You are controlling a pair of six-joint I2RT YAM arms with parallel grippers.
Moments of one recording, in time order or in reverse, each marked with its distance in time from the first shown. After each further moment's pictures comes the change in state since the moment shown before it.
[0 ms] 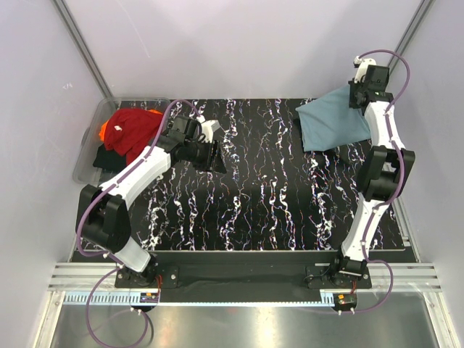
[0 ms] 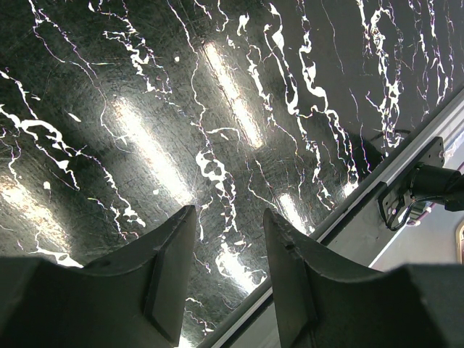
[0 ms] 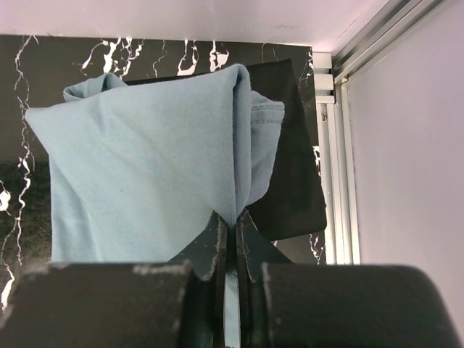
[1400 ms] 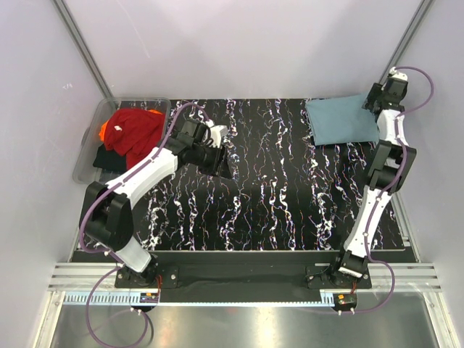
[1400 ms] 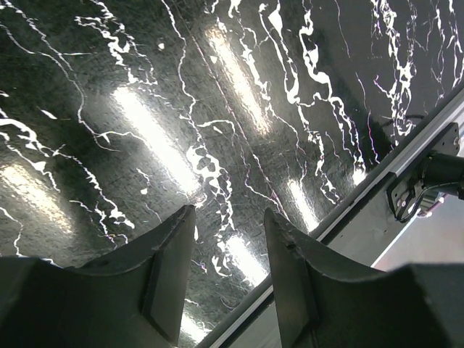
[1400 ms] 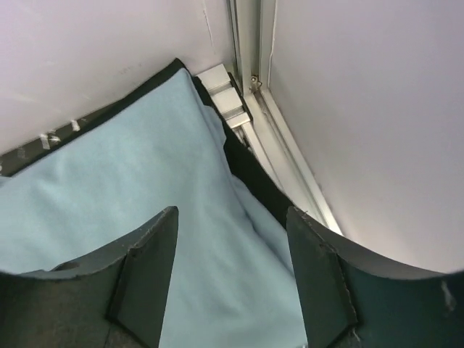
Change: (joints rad) left arm -0.060 0.027 -0.001 -0.001 -0.033 0.002; right arm -0.163 0.356 0.232 0.202 0.059 0.289
